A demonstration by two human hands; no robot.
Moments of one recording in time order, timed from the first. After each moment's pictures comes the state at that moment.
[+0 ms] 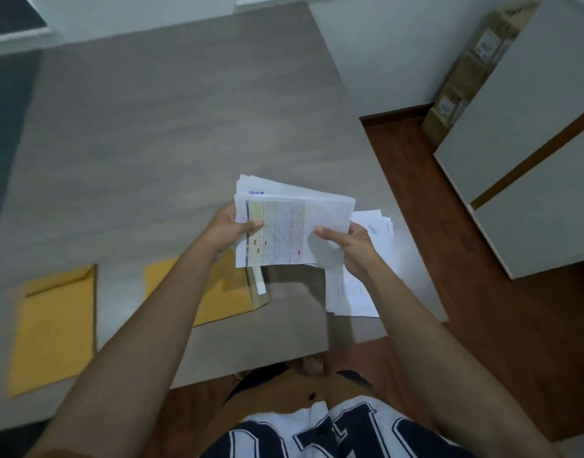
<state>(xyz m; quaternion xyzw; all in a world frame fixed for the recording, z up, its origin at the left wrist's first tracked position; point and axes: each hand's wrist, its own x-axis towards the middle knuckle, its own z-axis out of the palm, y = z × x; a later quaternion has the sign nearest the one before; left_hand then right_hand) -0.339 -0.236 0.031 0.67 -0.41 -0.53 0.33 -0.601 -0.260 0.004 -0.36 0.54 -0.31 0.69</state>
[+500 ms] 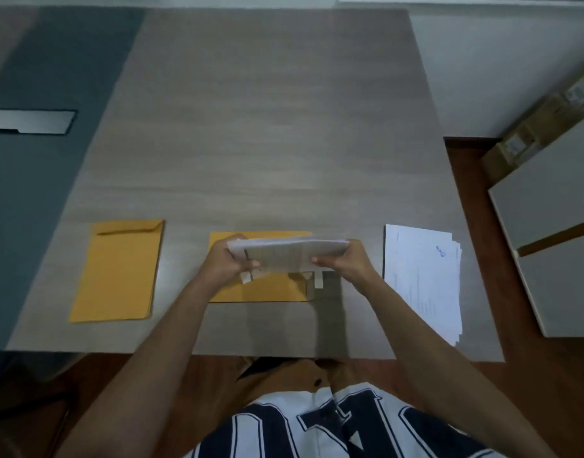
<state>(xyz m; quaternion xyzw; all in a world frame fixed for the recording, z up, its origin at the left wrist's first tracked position) -0.237 -0.095 0.004 0.74 -0.32 -0.45 0.39 -0.479 -0.219 -0.011 -0.56 0.51 -0.18 0.63</state>
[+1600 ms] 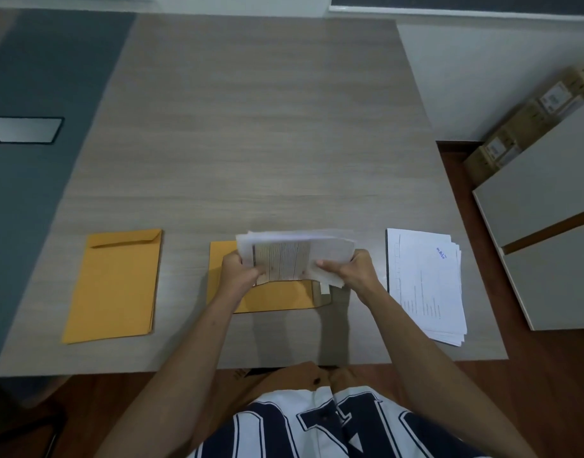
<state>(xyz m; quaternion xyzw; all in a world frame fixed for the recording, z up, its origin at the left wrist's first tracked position) -0.252 -0.107 -0.026 0.77 -0.23 -0.41 0.43 -0.469 -0.207 -0.015 -0.53 0.57 -0.18 0.60</state>
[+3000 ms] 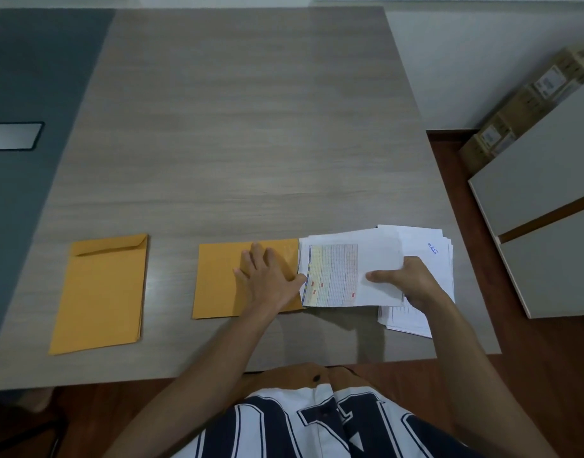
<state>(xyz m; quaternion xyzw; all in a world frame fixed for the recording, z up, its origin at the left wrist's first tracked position) -0.325 -0.135 -0.051 0.85 -0.45 -0.27 0.05 -0.571 -0.233 0.014 -0.47 0.64 -0.12 0.59</state>
